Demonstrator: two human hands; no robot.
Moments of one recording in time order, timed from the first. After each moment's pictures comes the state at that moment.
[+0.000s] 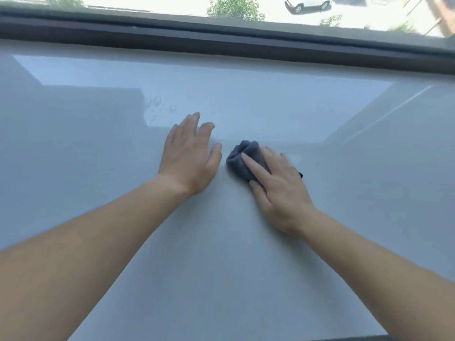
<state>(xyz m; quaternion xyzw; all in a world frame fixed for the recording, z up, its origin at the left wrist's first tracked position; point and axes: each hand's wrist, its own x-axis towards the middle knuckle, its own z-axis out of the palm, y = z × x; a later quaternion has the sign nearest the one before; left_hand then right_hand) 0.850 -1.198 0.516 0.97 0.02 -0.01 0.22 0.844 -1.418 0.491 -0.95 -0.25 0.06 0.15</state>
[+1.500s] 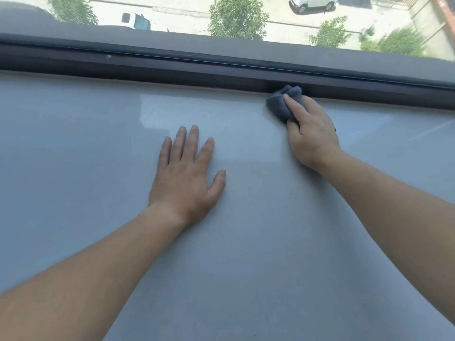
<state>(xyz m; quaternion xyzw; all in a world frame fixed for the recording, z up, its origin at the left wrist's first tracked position) 0.938 -1.197 0.488 0.99 0.01 -0.04 0.10 1.093 -1.440 0.486 -0.97 -0.15 -0.01 0.17</state>
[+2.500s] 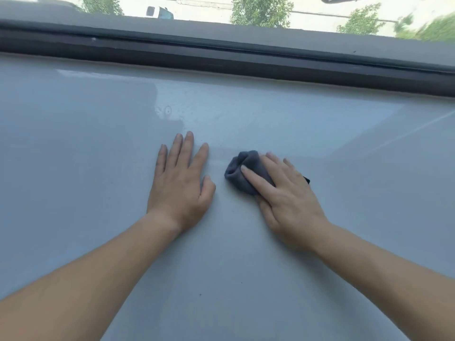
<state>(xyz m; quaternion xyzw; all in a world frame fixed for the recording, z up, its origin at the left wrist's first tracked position) 0.894 -1.277 0.489 0.99 0.07 -0.03 0.14 0.942 -1.505 0.483 -0.93 -0.35 0.06 0.15</state>
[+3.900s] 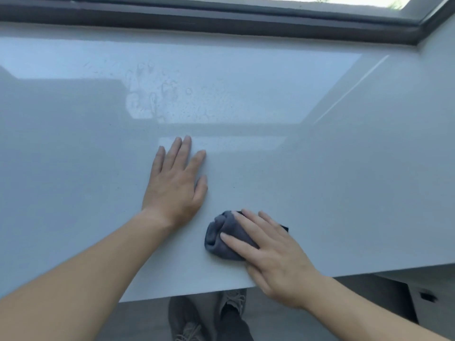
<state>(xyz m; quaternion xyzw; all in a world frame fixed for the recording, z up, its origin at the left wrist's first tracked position) 0.759 -1.293 0.486 0.99 -0.03 -0.03 0.15 0.687 -1.546 0.500 -0.90 -0.41 0.09 0.14</state>
